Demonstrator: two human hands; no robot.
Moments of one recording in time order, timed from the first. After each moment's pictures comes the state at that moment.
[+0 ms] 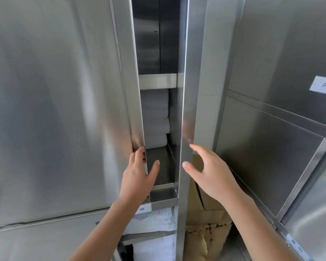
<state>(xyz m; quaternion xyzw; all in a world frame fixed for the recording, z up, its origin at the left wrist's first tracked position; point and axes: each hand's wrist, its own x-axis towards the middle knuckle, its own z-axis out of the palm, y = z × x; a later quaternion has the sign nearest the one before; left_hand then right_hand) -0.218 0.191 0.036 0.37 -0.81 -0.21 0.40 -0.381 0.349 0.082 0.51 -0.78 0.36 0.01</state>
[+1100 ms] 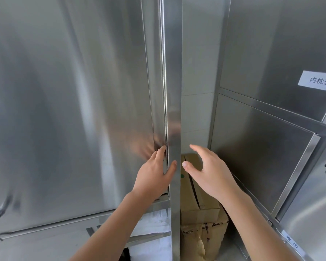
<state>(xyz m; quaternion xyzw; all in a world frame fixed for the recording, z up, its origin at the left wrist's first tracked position) -0.284 0.219 0.046 0.29 -0.89 -0.18 0.31 -0.420 0.355 0.065 0.48 -0.79 0.37 0.03</state>
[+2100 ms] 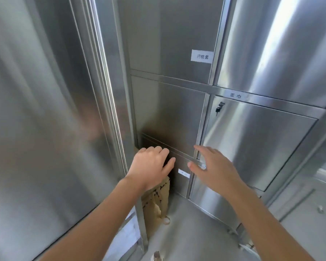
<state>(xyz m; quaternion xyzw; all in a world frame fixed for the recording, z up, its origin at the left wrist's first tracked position) -0.292 0.263 0.045 -0.09 -0.98 0.00 0.20 -0.316 0.482 0.054 0.18 -0.95 0.23 0.08</state>
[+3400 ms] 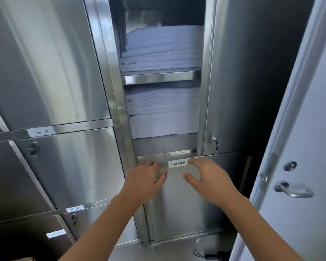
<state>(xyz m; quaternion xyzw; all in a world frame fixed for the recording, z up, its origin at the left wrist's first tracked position) -0.258 0.742 0.071 -0.45 -0.87 -0.11 0.16 -0.114 0.916 0.077 -0.20 -0.95 0.16 0.19</state>
